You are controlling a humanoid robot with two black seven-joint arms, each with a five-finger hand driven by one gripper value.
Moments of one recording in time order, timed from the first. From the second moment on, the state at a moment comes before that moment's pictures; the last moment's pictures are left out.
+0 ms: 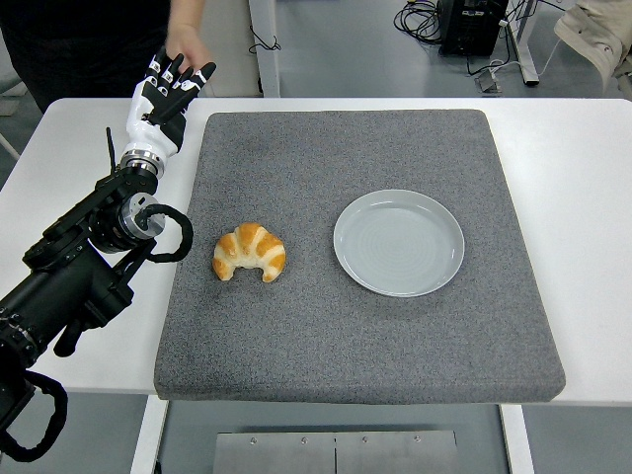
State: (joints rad) left arm -0.84 0.12 -0.85 -0.68 0.17 0.10 -0.38; right arm -0.10 0.00 -0.01 0.13 -0.10 0.02 0.41
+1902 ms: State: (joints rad) left arm -0.87 0.60 -0.44 -1.29 0.55 0.31 -0.10; right arm -0.10 0.00 -0.01 0.13 -0.10 0.02 0.41
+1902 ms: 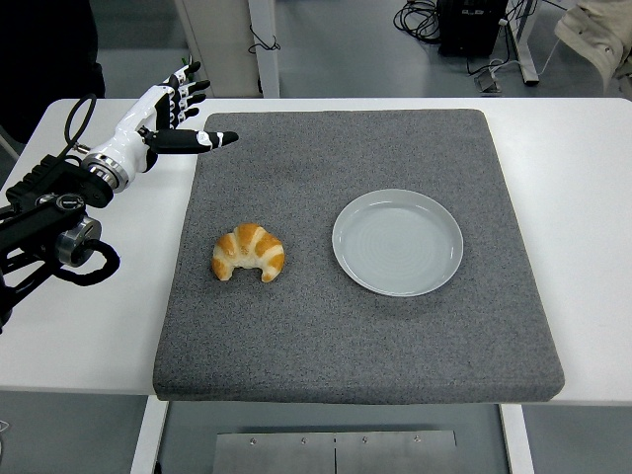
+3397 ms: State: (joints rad) left arm -0.83 0.75 -0.39 -1.48 1.24 -0.03 0.02; right arm -0.10 0.00 -0.01 0.13 -0.10 0.03 0.41
